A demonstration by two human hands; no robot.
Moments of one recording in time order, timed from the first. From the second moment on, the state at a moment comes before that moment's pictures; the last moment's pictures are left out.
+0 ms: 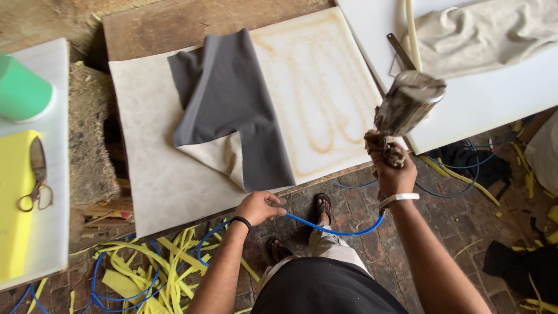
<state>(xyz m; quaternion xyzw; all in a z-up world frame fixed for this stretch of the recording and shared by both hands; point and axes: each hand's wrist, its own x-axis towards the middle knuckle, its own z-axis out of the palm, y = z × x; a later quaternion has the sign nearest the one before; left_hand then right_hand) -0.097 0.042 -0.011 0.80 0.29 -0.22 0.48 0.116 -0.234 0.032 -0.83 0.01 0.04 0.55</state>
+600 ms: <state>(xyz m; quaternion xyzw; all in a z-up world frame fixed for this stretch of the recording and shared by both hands) -0.096 0.086 -0.023 0.74 0.28 -0.21 0.57 0.170 -0.164 0.049 -0.79 -0.11 0.17 0.59</state>
